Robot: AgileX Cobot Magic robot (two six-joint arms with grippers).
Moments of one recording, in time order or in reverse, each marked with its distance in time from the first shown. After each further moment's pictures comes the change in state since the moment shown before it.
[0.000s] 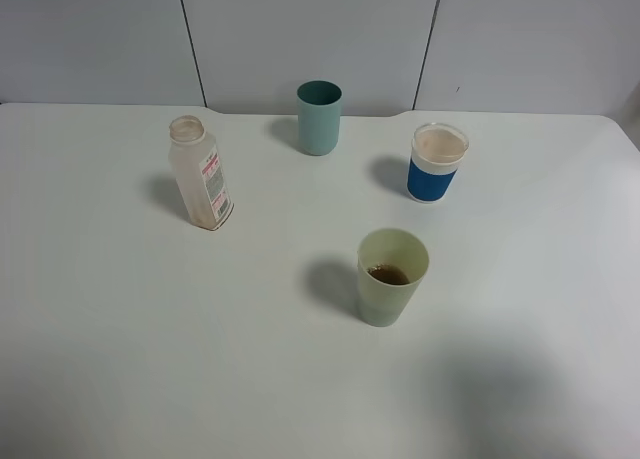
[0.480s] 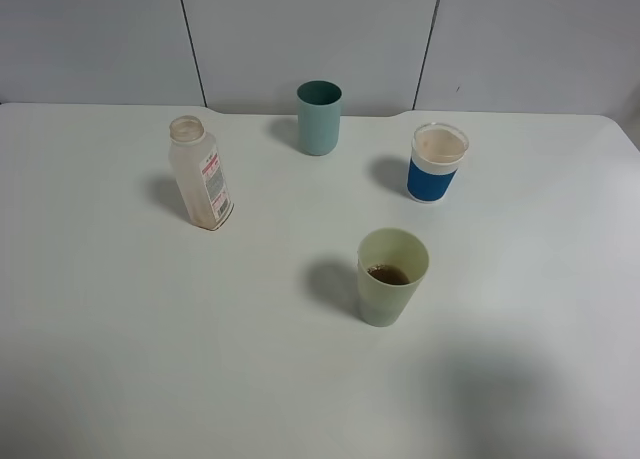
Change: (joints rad) left arm -0.001 0.000 0.000 0.000 0.000 0.000; right arm 0.000 0.000 0.000 0.000 0.000 0.000
